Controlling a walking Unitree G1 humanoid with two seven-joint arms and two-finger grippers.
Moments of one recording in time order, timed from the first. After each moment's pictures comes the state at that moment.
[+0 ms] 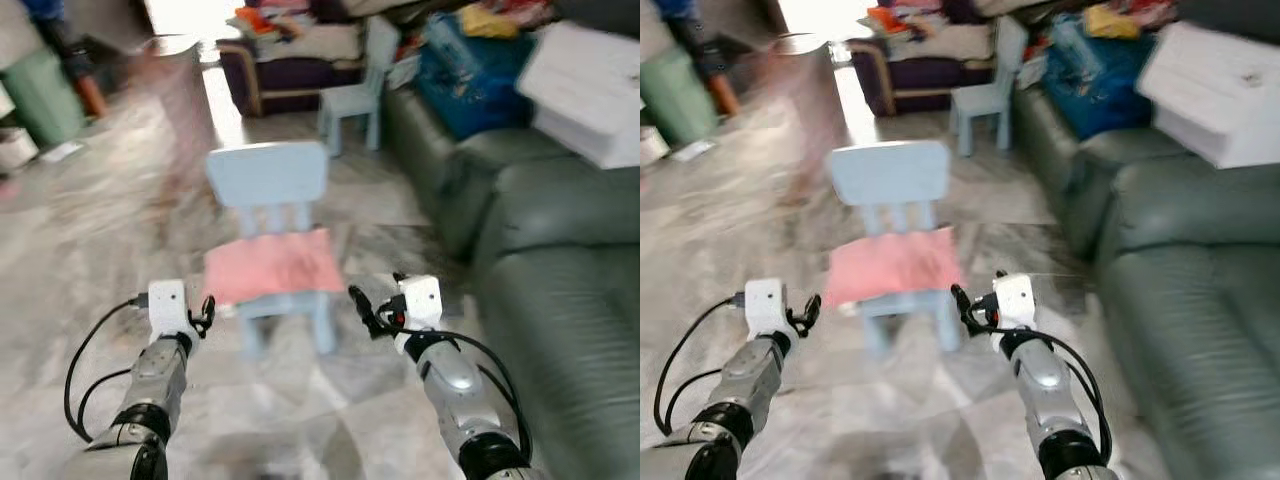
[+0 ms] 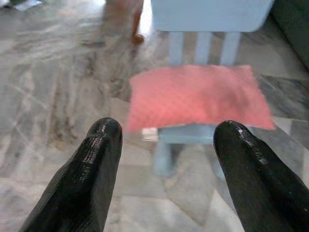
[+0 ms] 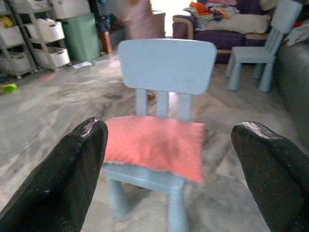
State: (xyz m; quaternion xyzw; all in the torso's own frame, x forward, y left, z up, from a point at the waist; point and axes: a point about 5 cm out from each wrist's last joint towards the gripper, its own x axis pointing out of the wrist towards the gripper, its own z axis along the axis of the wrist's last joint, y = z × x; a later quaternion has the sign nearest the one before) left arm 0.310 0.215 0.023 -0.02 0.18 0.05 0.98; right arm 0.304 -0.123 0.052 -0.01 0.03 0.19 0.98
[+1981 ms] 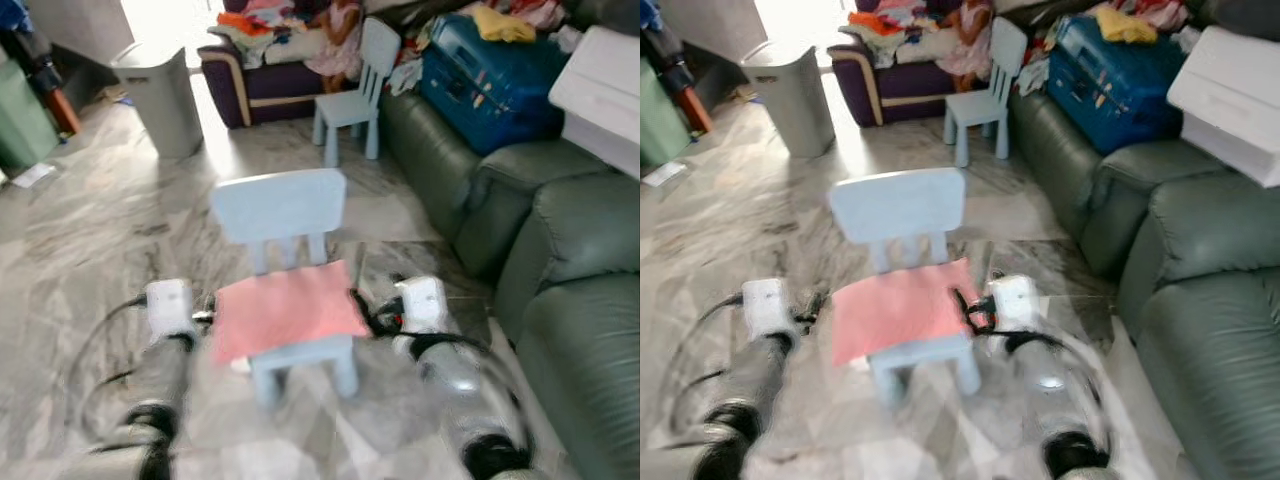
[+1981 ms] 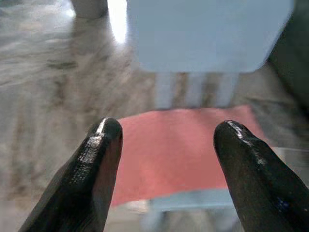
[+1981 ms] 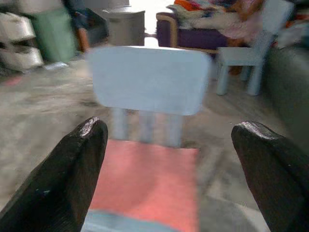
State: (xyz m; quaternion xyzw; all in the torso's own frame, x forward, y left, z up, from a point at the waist) left arm 0.308 0.194 0.019 -0.05 0.17 0.03 0.98; right arm 0.298 -0.135 0.046 -0.02 0.04 0.19 0.98
